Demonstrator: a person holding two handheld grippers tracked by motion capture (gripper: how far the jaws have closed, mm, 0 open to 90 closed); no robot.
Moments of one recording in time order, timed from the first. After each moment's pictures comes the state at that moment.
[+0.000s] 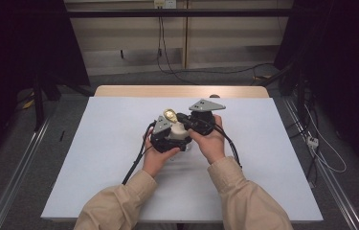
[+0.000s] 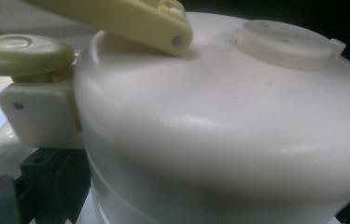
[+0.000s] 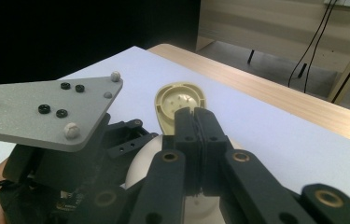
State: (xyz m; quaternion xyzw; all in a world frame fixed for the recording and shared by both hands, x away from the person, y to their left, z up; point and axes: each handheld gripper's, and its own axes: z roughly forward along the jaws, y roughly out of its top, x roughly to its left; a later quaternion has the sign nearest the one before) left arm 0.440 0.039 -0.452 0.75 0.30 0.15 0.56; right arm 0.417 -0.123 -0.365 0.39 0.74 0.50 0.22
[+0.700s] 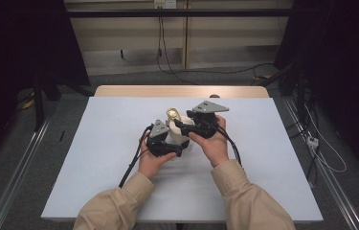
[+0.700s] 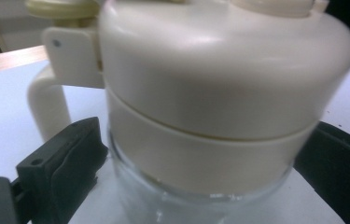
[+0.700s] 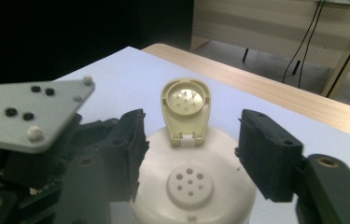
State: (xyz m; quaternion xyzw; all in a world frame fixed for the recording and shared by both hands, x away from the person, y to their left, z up) left arm 0.430 0.055 -0.451 0.78 0.30 0.14 0.54; right arm 0.411 -0.130 -0.368 0.40 0.73 0.50 0.22
